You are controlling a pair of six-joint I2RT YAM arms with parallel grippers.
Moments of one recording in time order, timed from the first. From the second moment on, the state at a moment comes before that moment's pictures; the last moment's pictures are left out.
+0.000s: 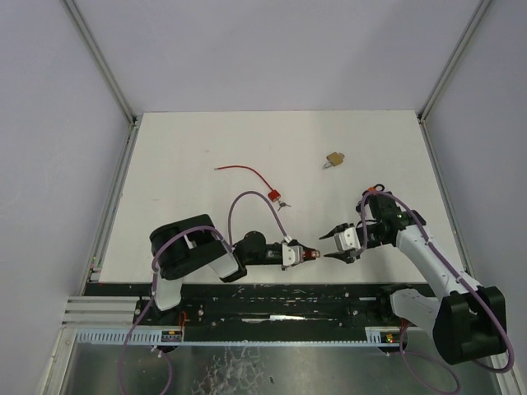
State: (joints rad) left arm -1.04 1.92 0.48 1.39 0.44 0.26; right arm 0.19 1.09 0.65 -0.93 -1.15 -1.78
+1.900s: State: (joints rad) left arm -1.06 1.88 0.53 1.19 0.44 0.34; right arm 0.34 0.92 0.48 -0.71 -0.92 -1.70
